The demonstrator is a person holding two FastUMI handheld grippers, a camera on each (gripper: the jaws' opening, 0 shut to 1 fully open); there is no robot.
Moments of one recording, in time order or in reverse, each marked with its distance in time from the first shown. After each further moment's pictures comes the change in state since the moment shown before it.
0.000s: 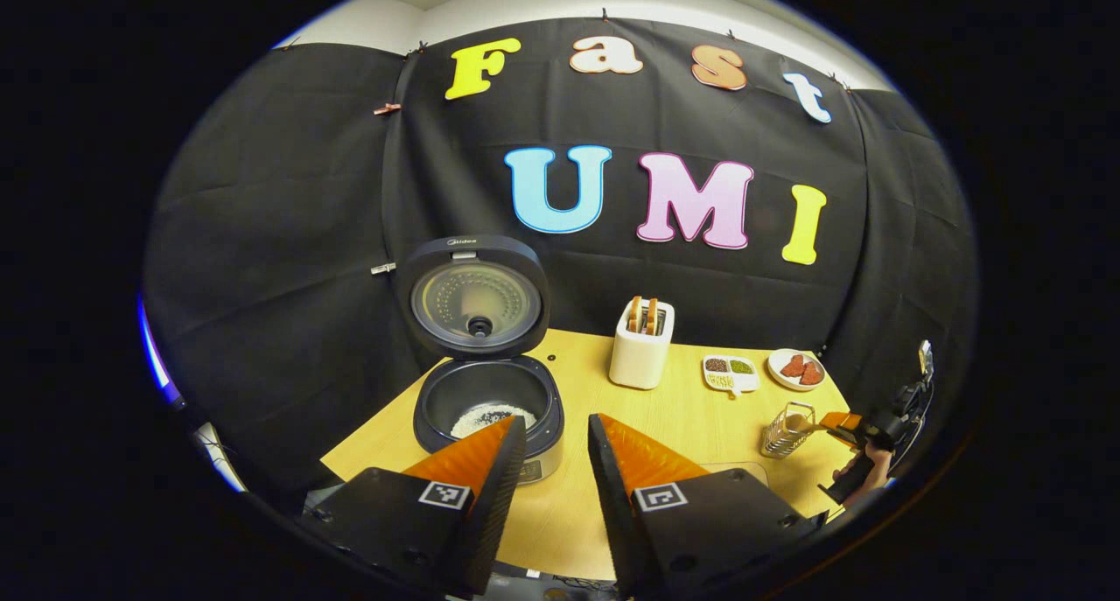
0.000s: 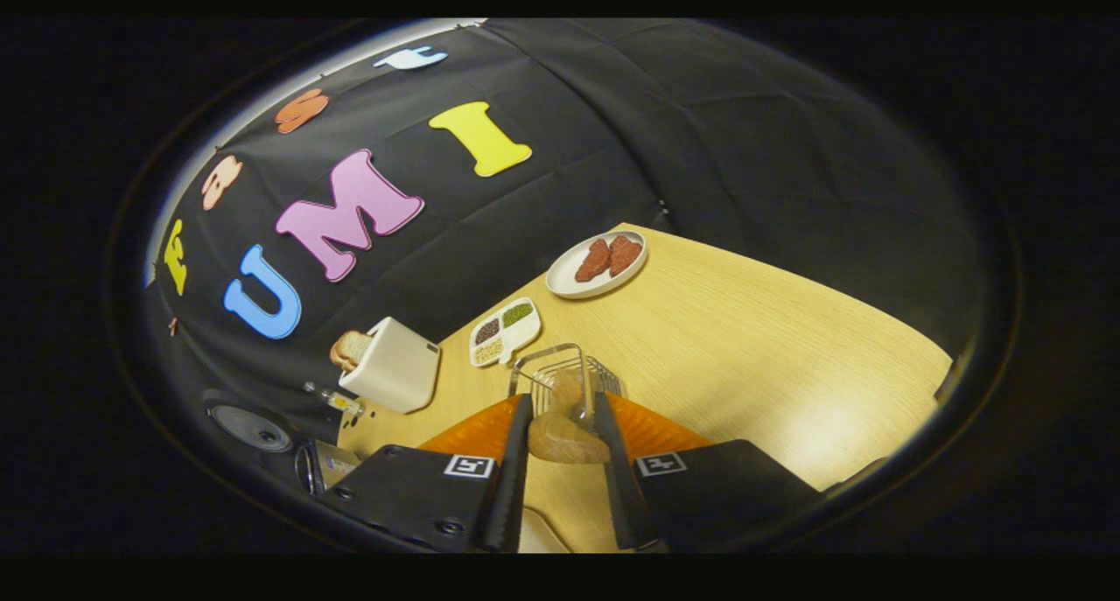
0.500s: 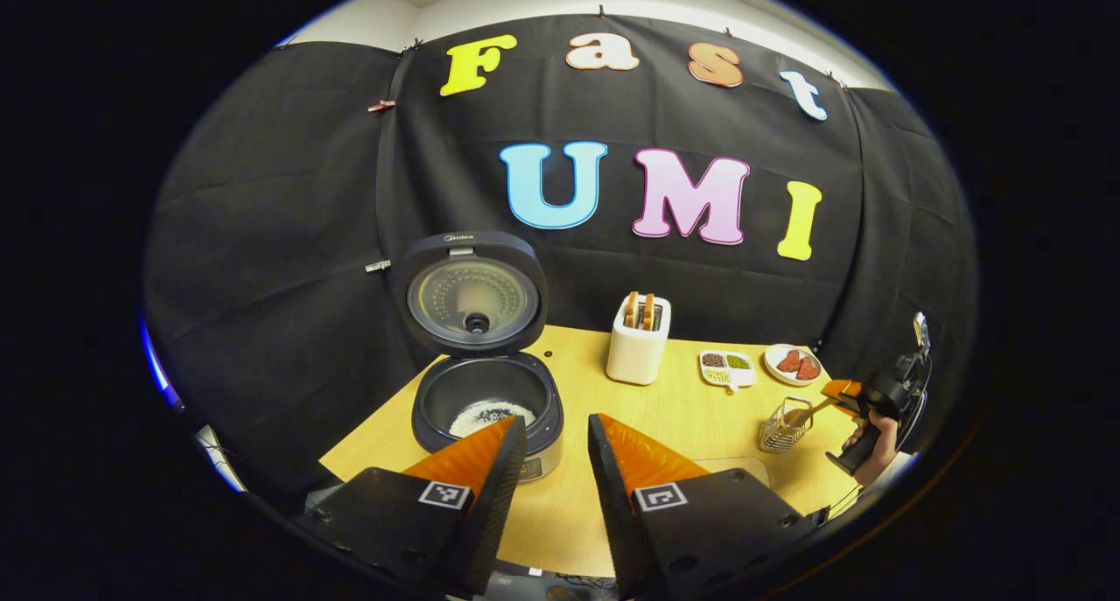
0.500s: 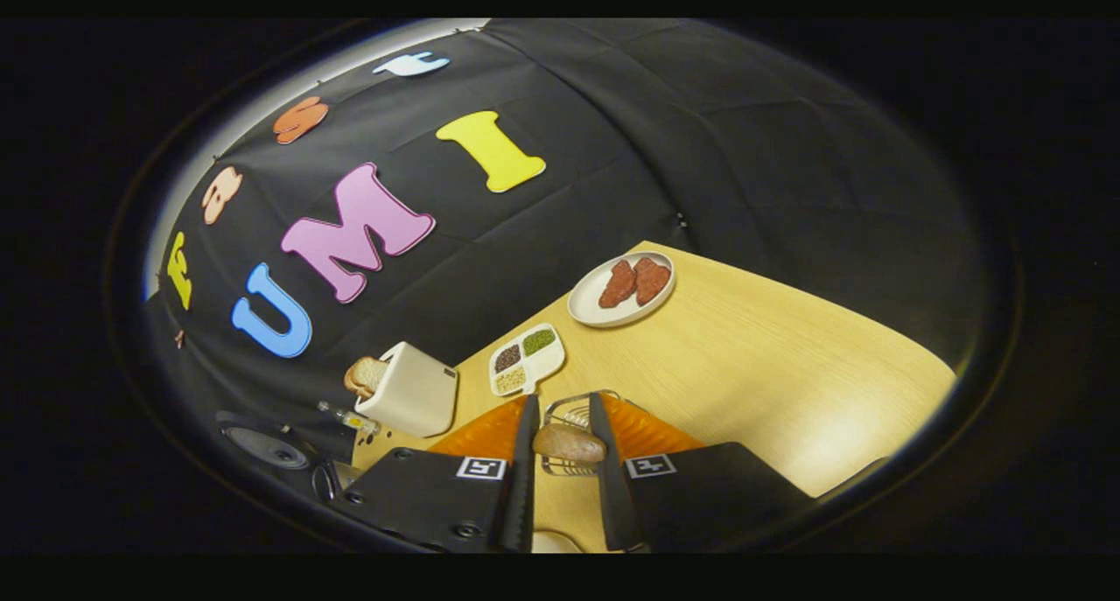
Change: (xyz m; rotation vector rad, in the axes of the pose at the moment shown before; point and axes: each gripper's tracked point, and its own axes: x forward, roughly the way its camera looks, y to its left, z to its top) left arm 0.003 0.003 -0.003 0.006 0.016 -0.018; right arm 0.038 0.026 0.044 -0.007 -0.050 0.037
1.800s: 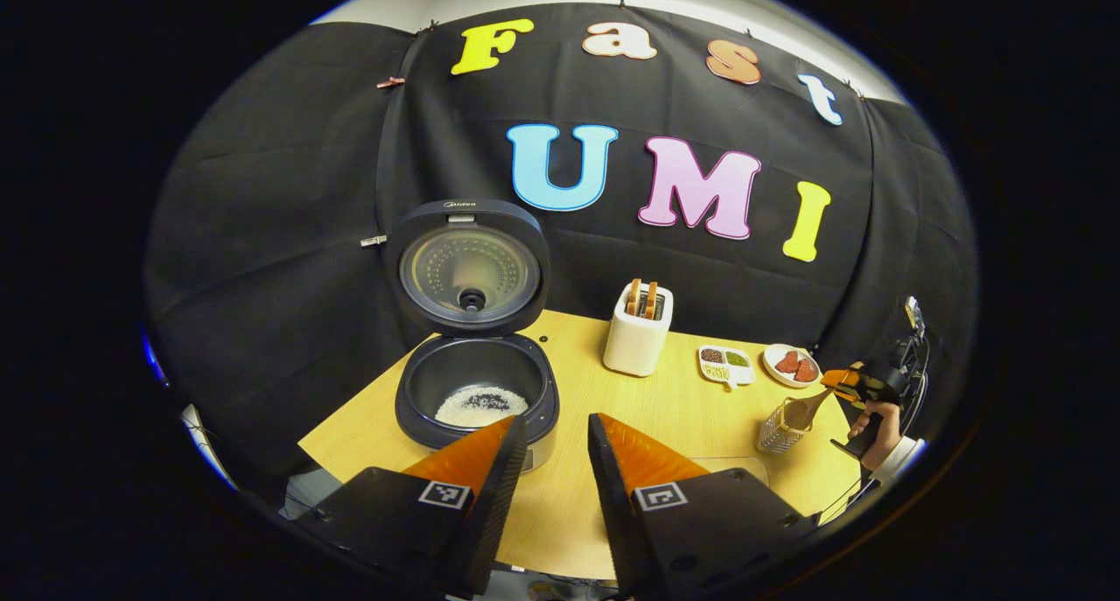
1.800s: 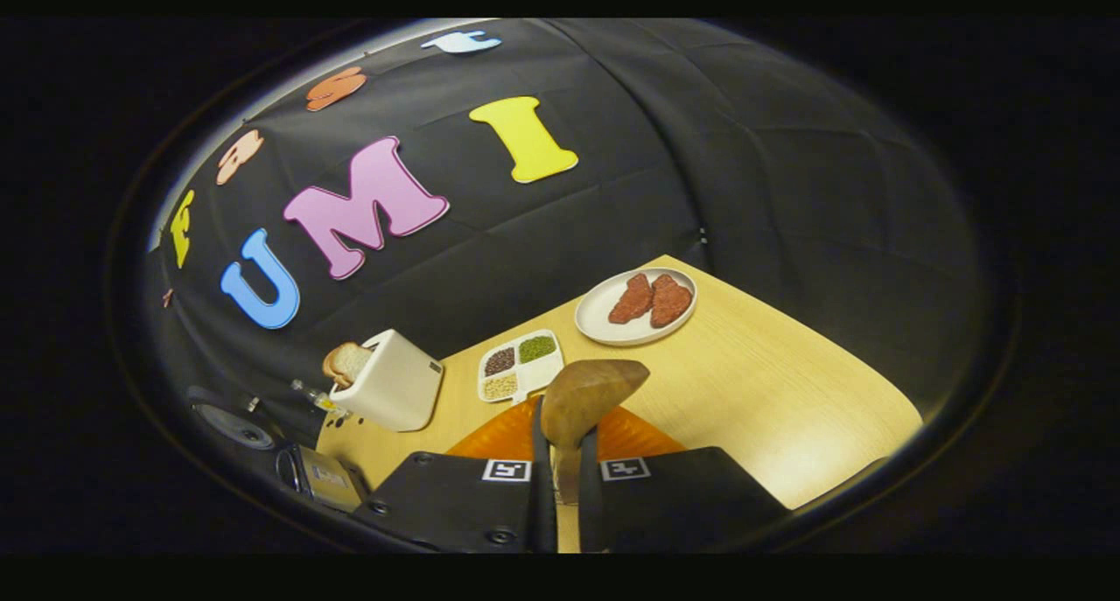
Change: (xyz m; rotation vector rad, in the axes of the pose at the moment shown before) left arm 0.023 0.005 -0.017 -0.080 0.030 -0.020; right arm 0.019 0.020 0.022 -0.148 0.017 0.011
